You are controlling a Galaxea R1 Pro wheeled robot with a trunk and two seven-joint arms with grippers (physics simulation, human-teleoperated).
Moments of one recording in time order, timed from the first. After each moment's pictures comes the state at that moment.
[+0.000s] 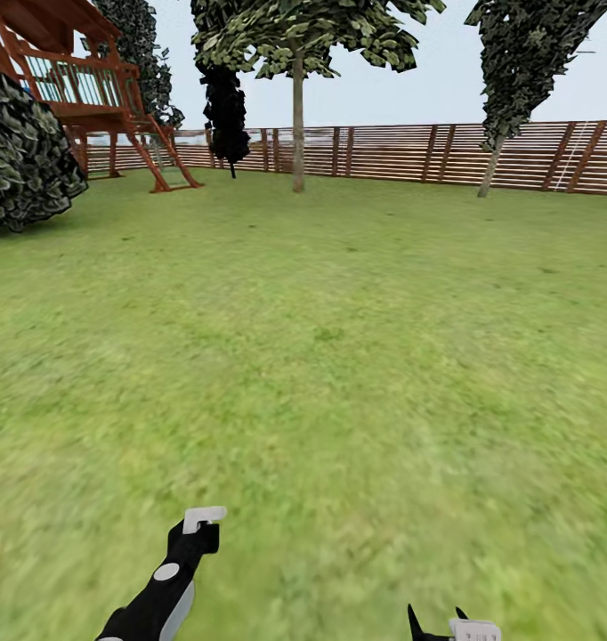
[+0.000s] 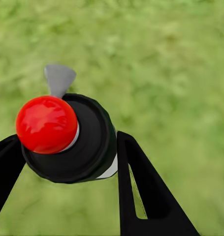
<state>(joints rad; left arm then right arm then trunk) -0.47 -0.04 0.04 -0.46 -0.03 -0.14 0.10 -0.34 -0.04 -0.72 -0.03 0.55 -0.83 0.16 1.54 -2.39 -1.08</state>
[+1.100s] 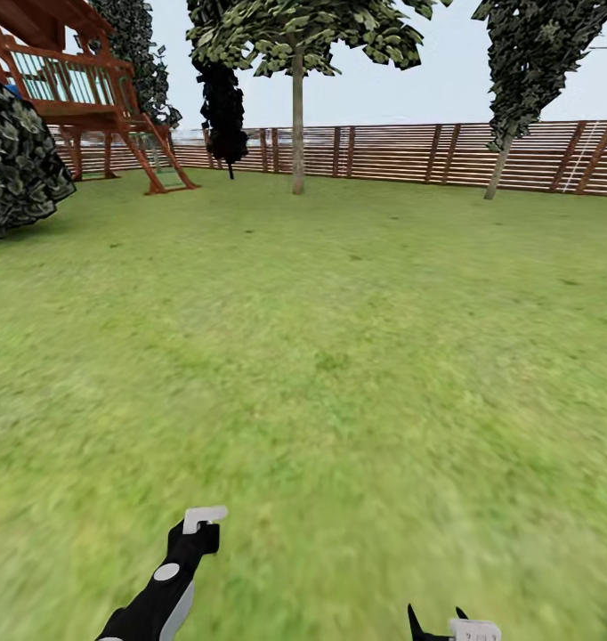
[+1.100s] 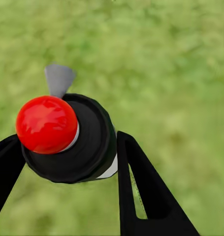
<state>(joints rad) -0.47 -0.04 0.04 -0.46 -0.03 -0.14 0.10 -0.34 -0.04 -0.72 -0.03 0.55 -0.83 0.16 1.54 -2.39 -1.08</state>
